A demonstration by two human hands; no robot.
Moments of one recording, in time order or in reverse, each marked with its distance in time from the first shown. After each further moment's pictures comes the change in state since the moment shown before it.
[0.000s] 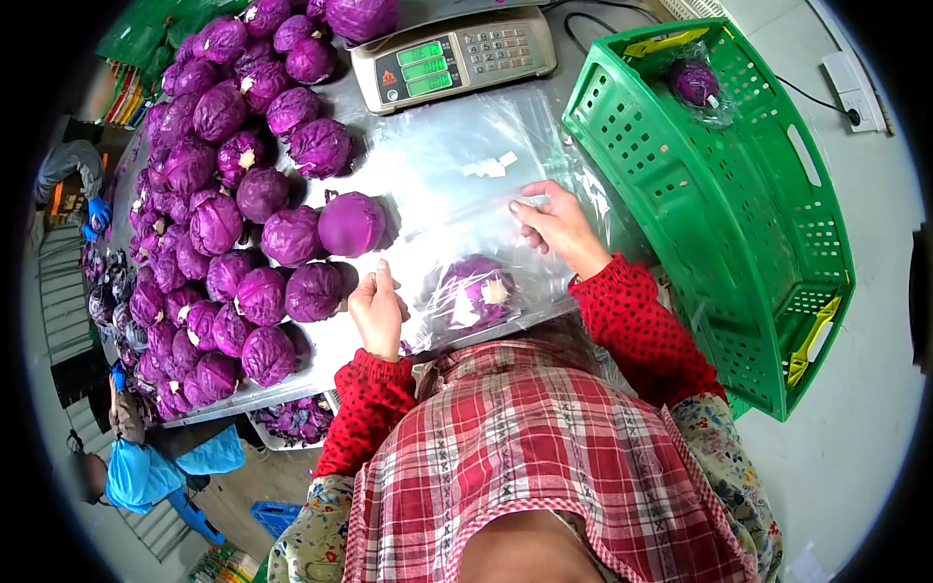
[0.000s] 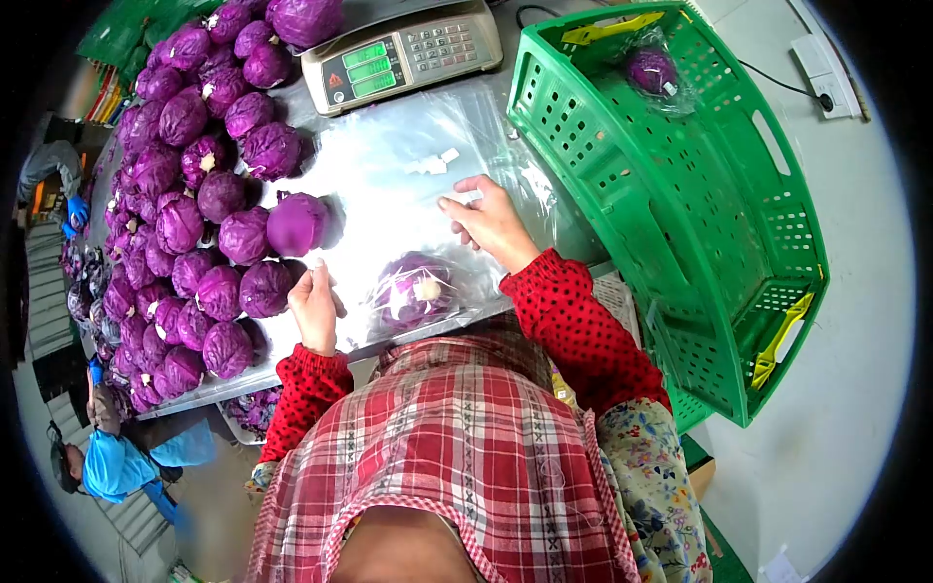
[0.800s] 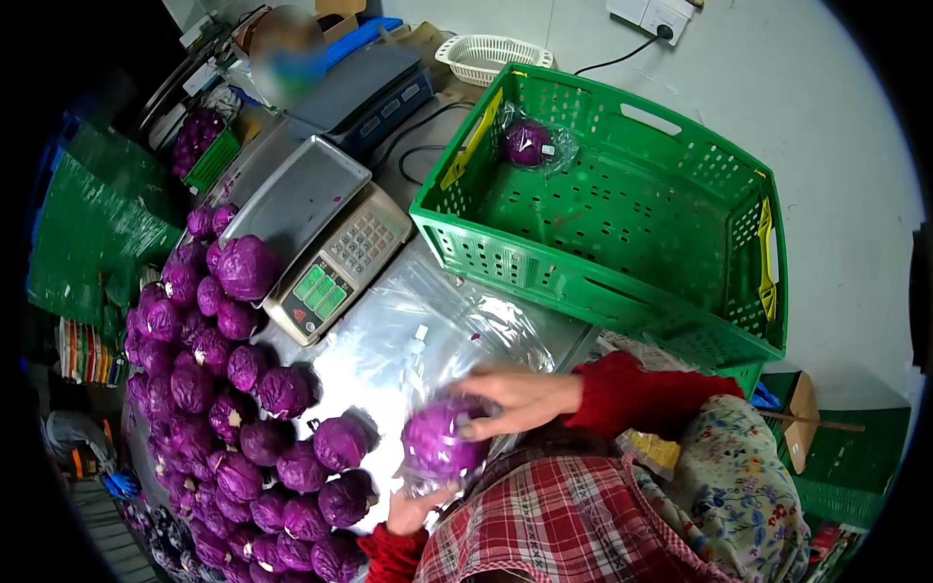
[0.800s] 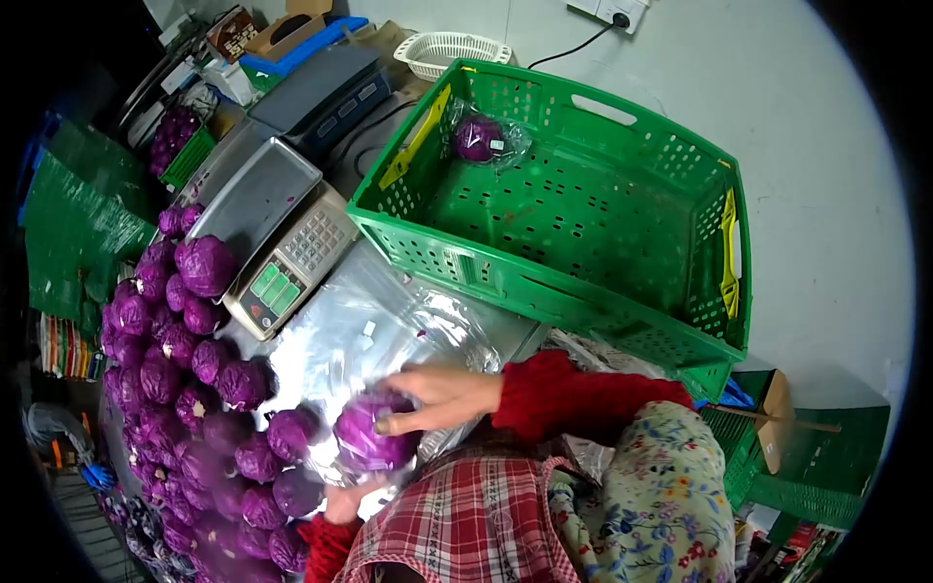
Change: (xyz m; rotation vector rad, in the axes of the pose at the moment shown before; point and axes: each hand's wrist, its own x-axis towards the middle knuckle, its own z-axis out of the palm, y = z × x) left_hand -0.021 0.077 0.012 0.039 -0.995 -0.103; right_hand -0.069 -0.033 -0.023 -0.360 -0.290 -0.561
